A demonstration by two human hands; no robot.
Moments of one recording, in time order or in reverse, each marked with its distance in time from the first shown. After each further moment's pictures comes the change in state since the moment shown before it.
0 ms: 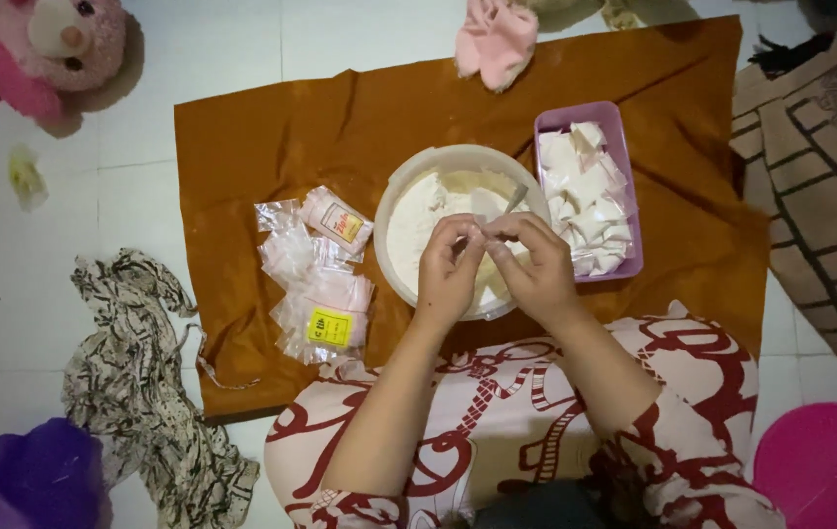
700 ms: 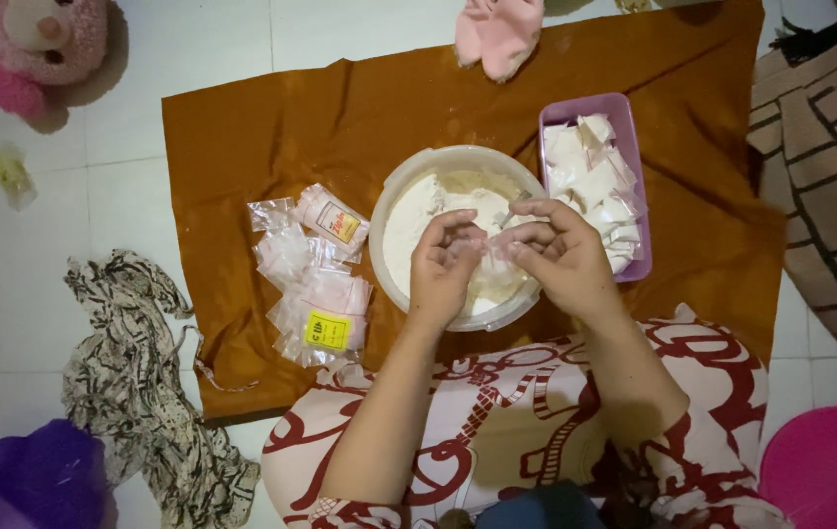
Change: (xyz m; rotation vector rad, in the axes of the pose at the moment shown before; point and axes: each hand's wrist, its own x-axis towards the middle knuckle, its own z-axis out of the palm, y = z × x) left_hand 0.011 -0.008 -0.007 -0.228 -0.017 -0.122; right_hand 0.004 0.014 -0.025 0.542 -0.054 0.493
